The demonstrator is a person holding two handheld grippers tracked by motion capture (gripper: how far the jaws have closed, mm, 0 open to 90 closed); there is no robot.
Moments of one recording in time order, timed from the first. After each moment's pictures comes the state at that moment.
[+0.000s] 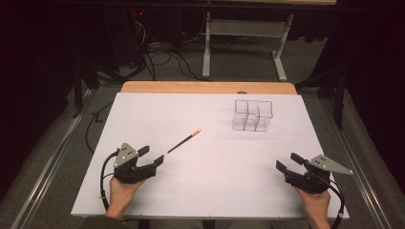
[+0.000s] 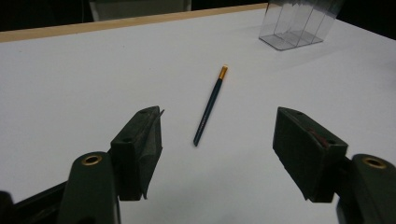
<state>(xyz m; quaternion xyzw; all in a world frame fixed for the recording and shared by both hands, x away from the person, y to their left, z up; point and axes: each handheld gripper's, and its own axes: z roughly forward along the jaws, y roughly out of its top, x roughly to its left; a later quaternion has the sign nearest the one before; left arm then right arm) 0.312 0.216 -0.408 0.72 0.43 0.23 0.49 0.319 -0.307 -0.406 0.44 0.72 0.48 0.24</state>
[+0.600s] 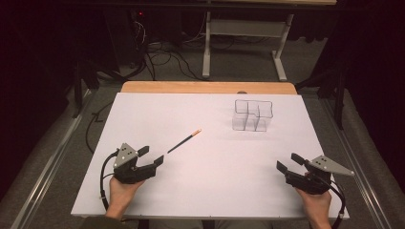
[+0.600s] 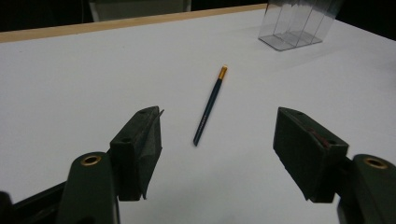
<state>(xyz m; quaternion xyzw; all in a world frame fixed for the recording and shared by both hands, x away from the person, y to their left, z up) 0.311 0.219 -0.407 0.72 0.43 0.23 0.50 0.317 -0.309 -0.404 0.44 0.72 0.48 0.24</state>
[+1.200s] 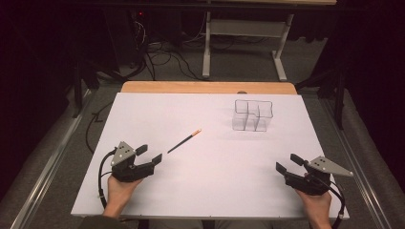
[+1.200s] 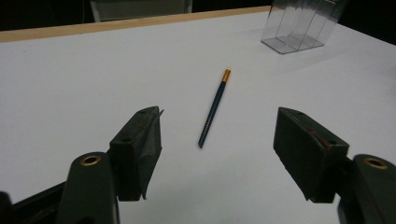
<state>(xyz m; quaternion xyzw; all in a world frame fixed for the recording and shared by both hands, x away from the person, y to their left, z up) 0.315 0.223 -0.405 0.71 0.44 0.22 0.50 0.314 -0.307 -0.404 0.43 0.73 0.48 0.24</state>
